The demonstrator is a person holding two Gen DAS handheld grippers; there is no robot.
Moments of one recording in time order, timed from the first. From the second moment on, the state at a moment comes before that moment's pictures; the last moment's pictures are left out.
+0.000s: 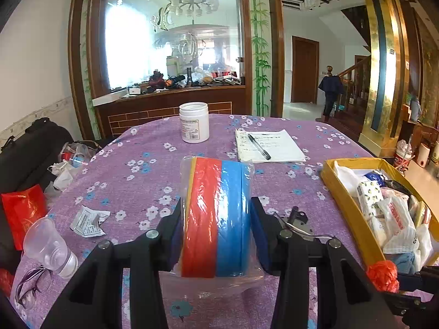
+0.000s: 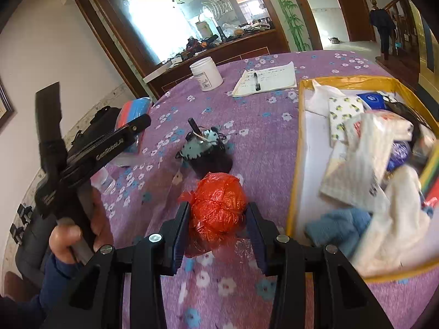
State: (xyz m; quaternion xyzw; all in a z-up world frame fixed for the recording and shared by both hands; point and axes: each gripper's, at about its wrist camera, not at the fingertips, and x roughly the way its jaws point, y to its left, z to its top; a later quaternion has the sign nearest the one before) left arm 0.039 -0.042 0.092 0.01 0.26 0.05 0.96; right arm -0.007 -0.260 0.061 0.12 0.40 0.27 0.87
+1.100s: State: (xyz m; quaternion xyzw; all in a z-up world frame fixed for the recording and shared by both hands) left arm 0.010 -0.212 0.104 0.07 0.30 -0.12 0.94; right arm -0.058 -0.417 0.061 0.23 0.32 0.22 0.89
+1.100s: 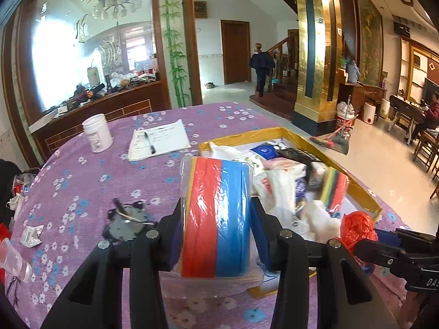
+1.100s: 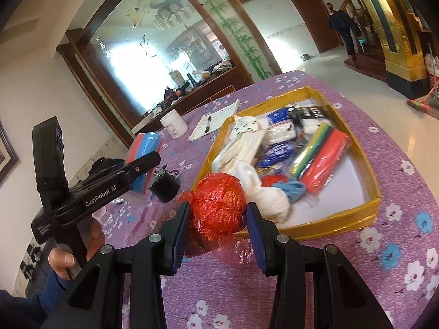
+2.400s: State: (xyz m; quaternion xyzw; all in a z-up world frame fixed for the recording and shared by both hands) left arm 0.059 -0.290 0.058 0.00 0.37 -0.23 0.90; right arm 0.029 -0.462 0.055 0.23 0.34 0.09 0.91
